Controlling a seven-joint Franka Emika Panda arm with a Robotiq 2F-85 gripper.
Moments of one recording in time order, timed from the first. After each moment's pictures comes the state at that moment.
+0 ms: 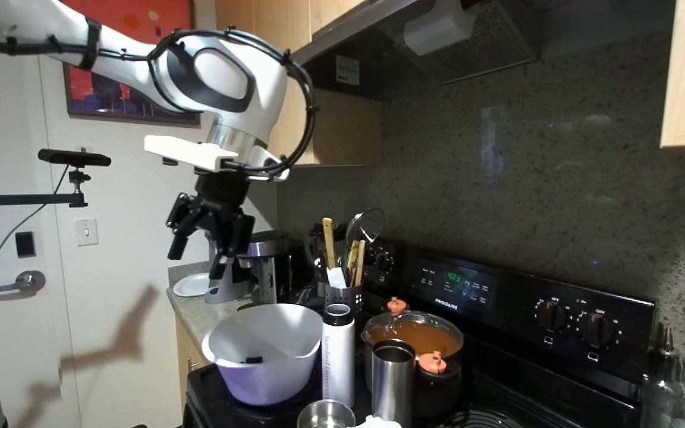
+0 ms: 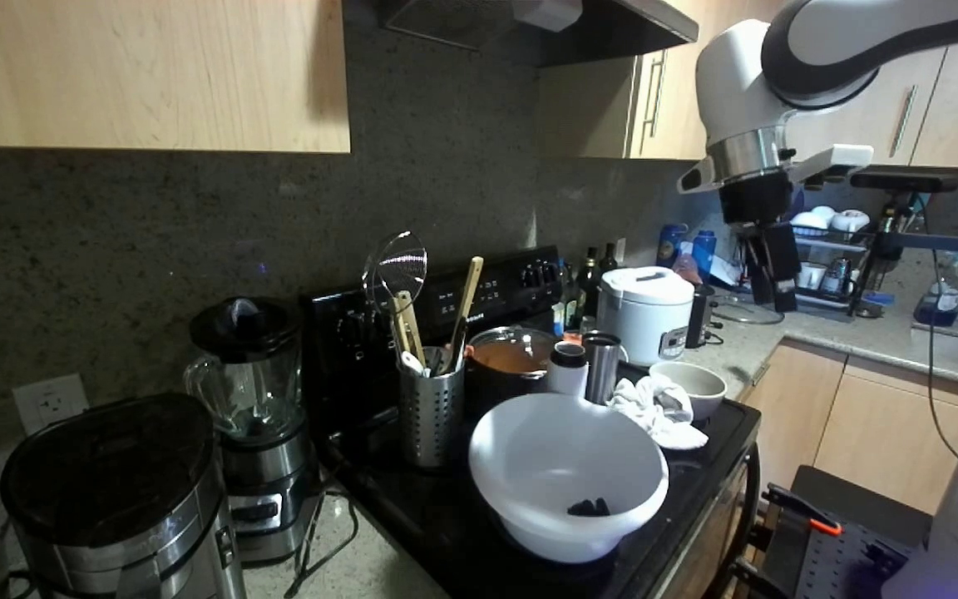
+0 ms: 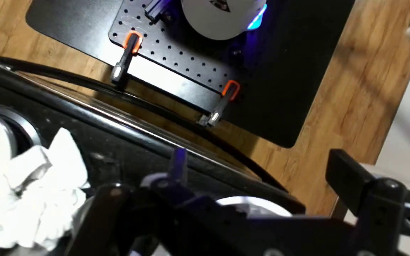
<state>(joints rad) 0.12 -0.64 -0.03 -2.42 0.07 1.44 -0.37</state>
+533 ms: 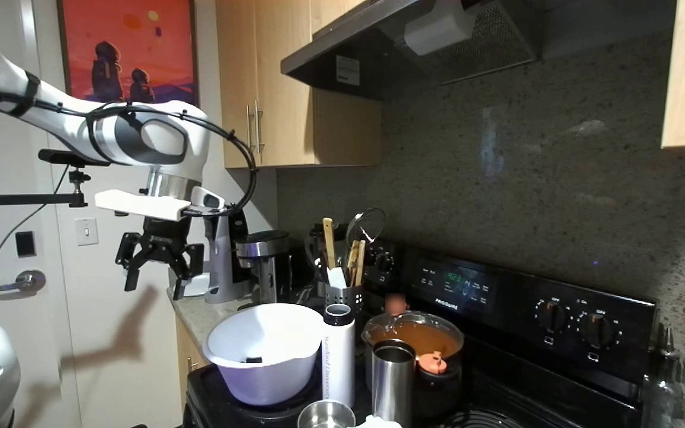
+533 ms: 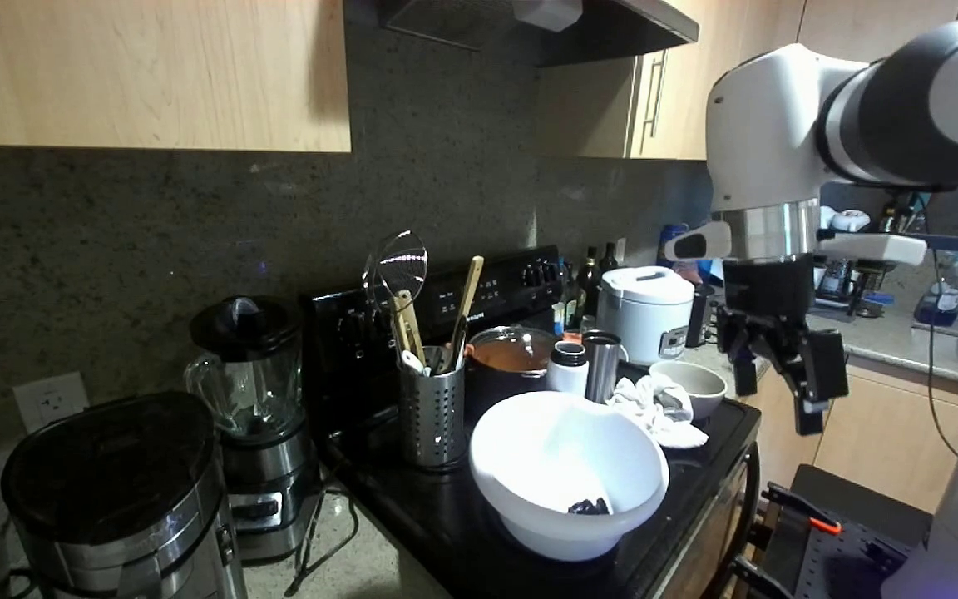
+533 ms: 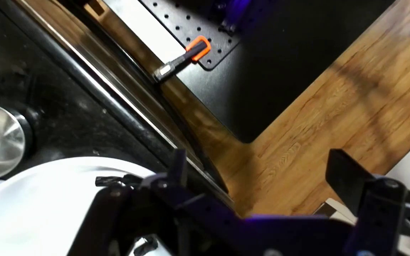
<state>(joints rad) 0.37 -0.68 0.19 -2.64 0.21 1.75 -0.37</state>
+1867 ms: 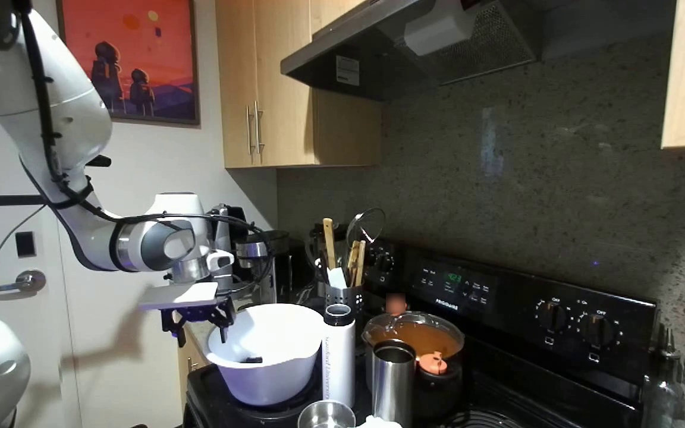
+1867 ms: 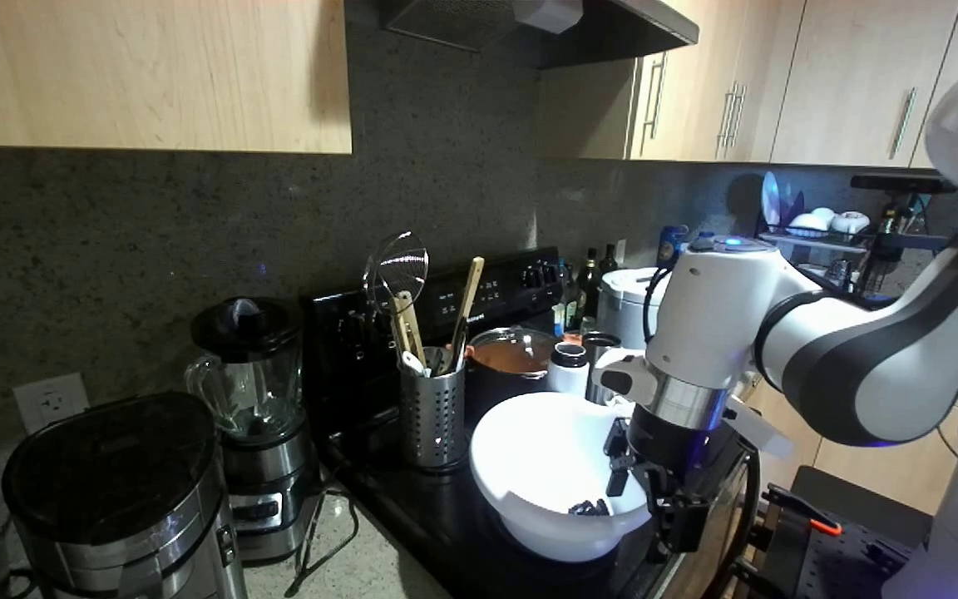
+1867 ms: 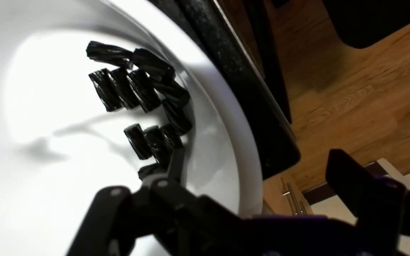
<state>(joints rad) 0.44 -0.21 0.26 -2.80 0.04 2.73 -0.33</state>
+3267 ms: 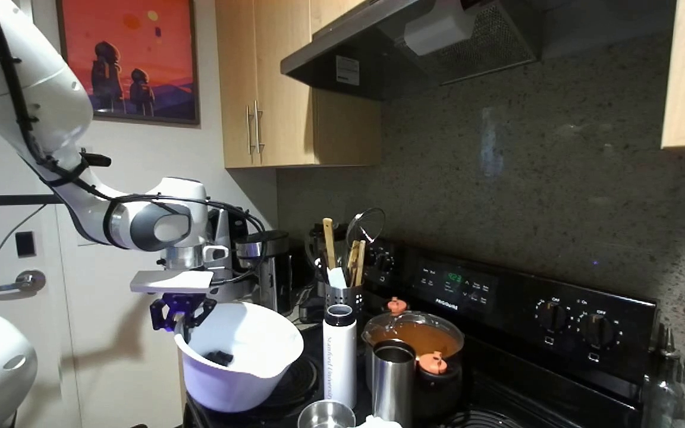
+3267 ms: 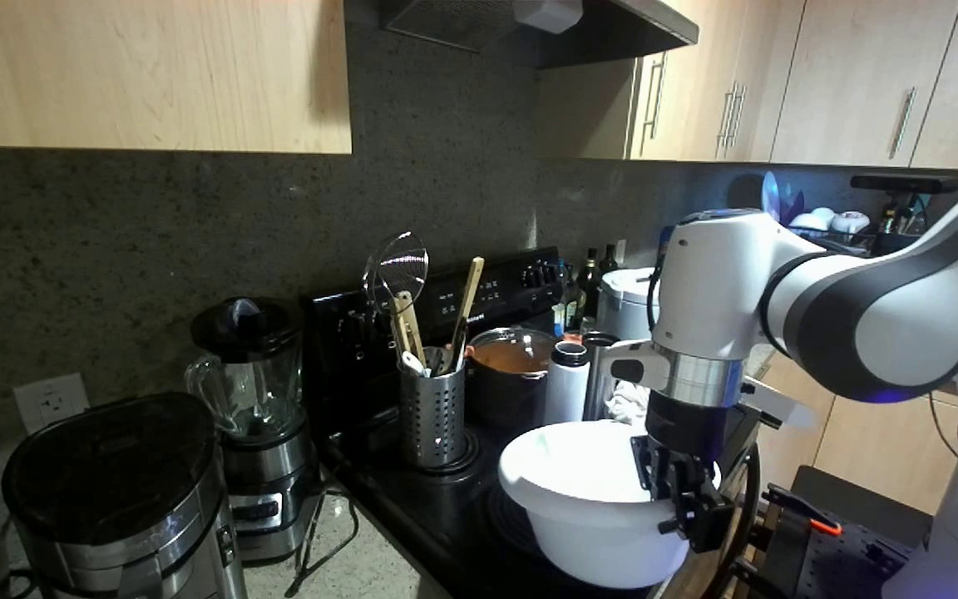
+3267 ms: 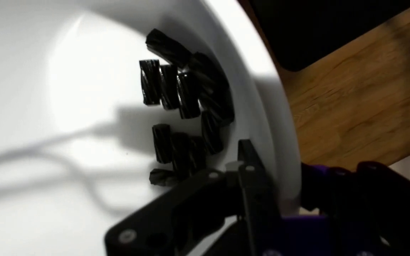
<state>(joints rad) 0.50 -0.31 0.22 -2.77 0.24 2.49 -0.51</state>
